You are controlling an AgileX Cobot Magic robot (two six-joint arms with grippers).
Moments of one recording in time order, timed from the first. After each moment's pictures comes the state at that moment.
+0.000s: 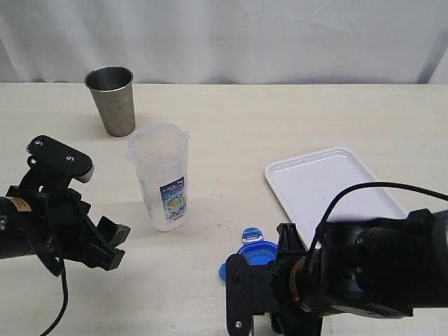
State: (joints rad) left arm -0.40 1.39 -0.45 -0.58 0.01 0.60; right arm 0.87 1.70 -0.63 -0.52 0.32 -0.22
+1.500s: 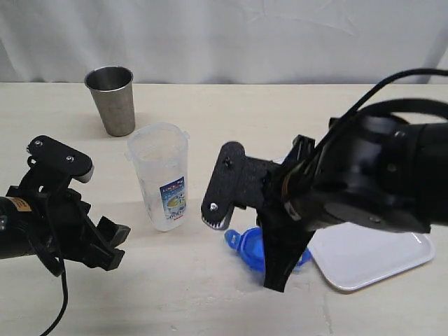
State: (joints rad) left arm -0.40 1.39 -0.45 -0.58 0.01 0.60; right arm 0.87 1.52 -0.93 -0.48 0.71 -0.07
